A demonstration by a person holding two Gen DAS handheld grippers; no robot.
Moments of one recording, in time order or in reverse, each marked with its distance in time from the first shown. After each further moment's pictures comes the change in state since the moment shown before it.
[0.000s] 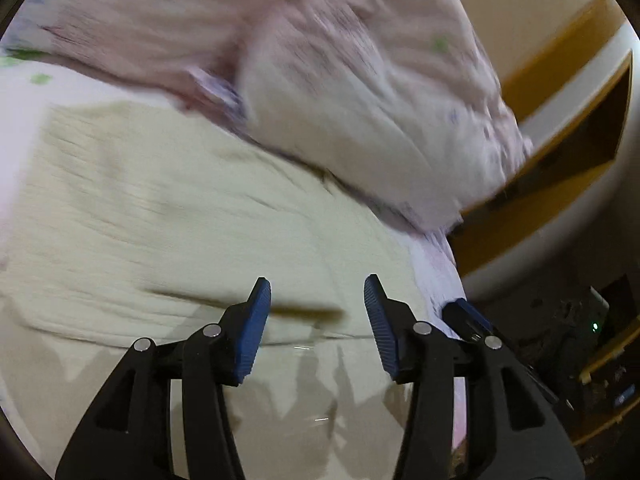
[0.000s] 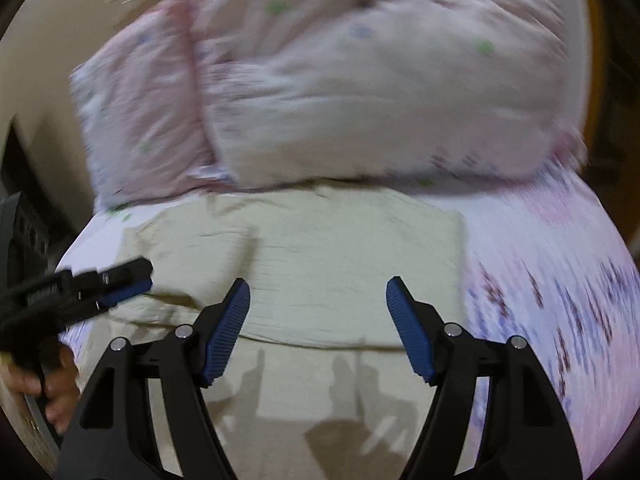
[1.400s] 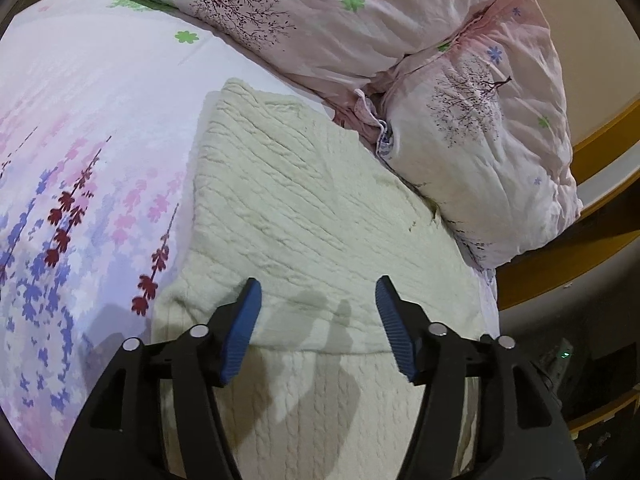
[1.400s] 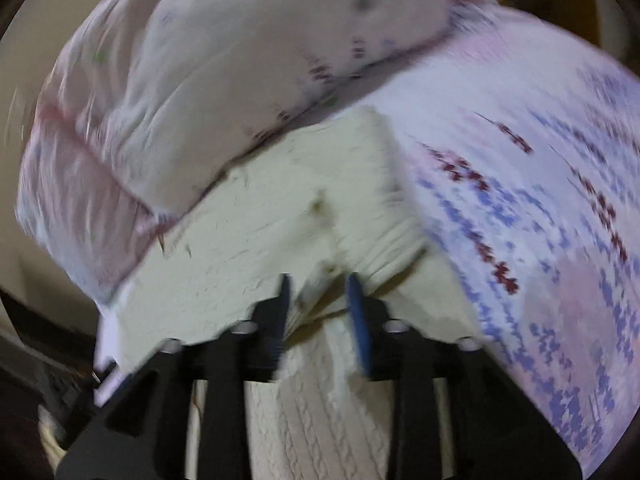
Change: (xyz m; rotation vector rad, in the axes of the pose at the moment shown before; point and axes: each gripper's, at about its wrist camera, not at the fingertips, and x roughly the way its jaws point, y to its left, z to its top) left arm -0.038 0.104 -0.001 -0.190 0.010 0.114; right arm 0.029 -0.097 -0.052 0.645 0.078 0.017
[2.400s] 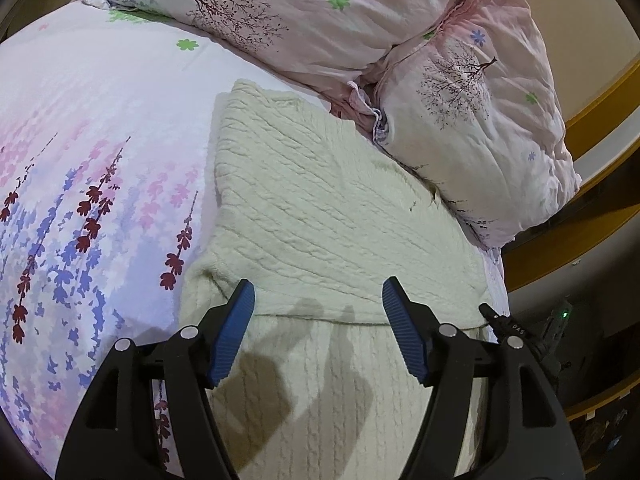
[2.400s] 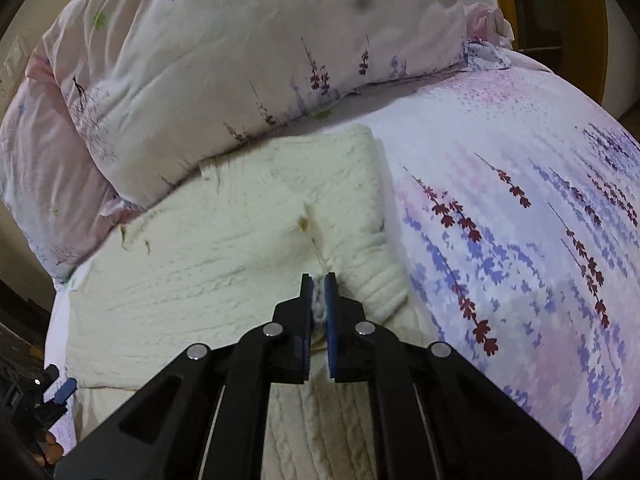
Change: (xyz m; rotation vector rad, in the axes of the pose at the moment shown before) left arm -0.014 -0.002 -0.009 0.076 0.019 0.028; right arm 0.026 0.011 0.004 -0.214 -0.042 -0.161
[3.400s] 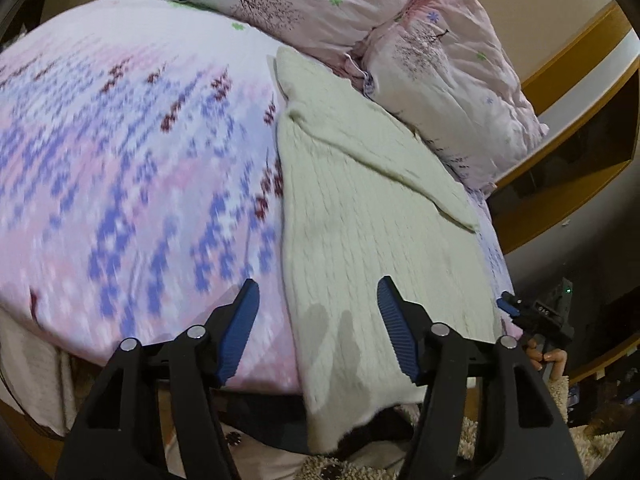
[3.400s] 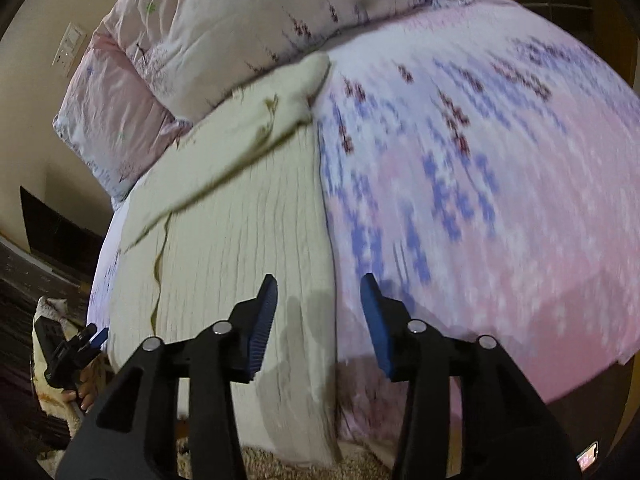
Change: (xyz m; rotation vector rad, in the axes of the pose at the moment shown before) left arm -0.101 0.032 -0.120 0.071 0.018 -0.027; right arm -0.112 -0.103 -0.084 -0.049 0.232 0.222
